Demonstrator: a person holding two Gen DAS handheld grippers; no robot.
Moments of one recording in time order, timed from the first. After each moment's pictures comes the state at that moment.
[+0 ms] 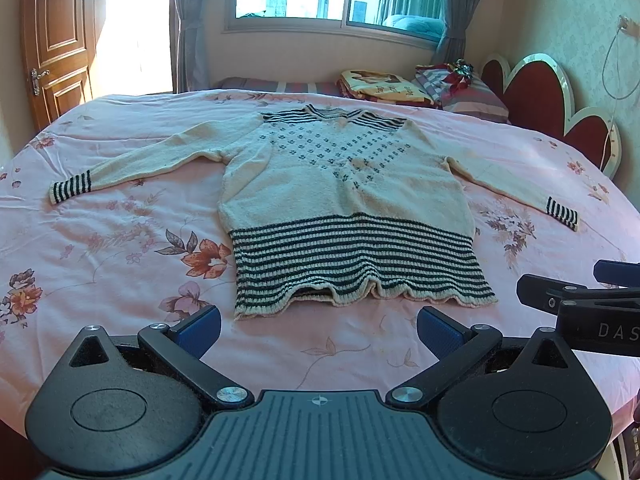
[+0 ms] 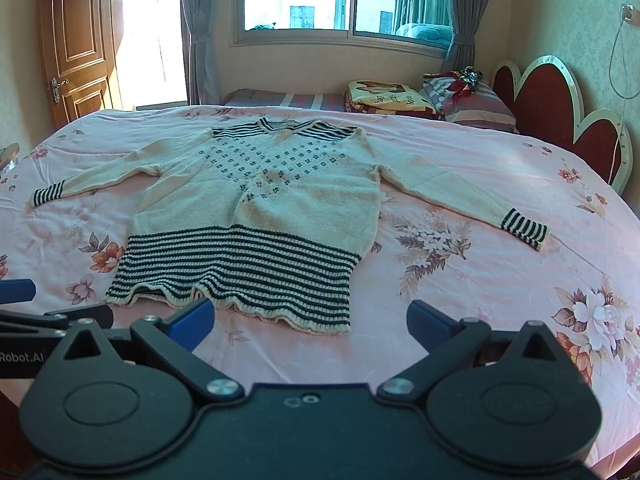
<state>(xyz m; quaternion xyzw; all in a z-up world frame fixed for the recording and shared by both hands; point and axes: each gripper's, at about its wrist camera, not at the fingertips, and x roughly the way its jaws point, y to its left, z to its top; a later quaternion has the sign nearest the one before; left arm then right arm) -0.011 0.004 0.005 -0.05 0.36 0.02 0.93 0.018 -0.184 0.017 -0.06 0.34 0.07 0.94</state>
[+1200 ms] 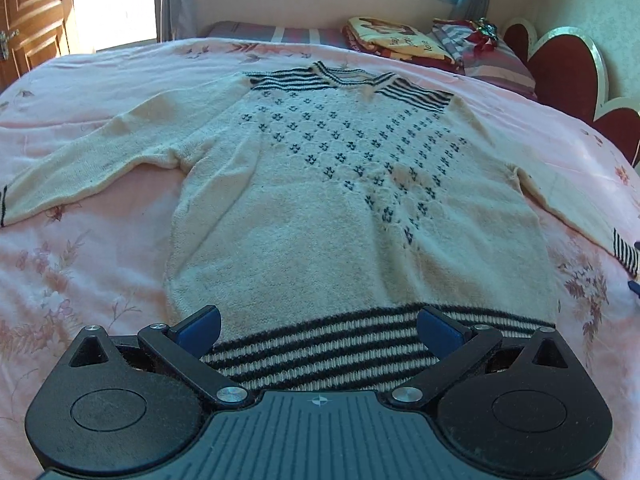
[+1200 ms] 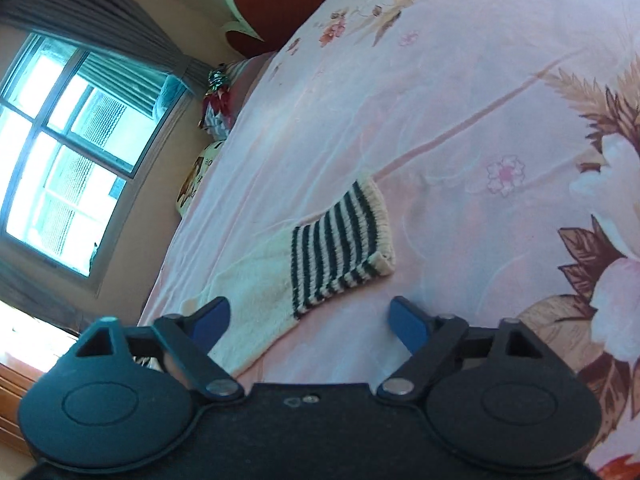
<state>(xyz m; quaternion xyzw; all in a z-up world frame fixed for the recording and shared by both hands) 0.207 0.034 -0.046 -0.08 0.46 0.01 0.89 0.224 -0.509 -0.100 0.47 0.25 -0.13 0.84</state>
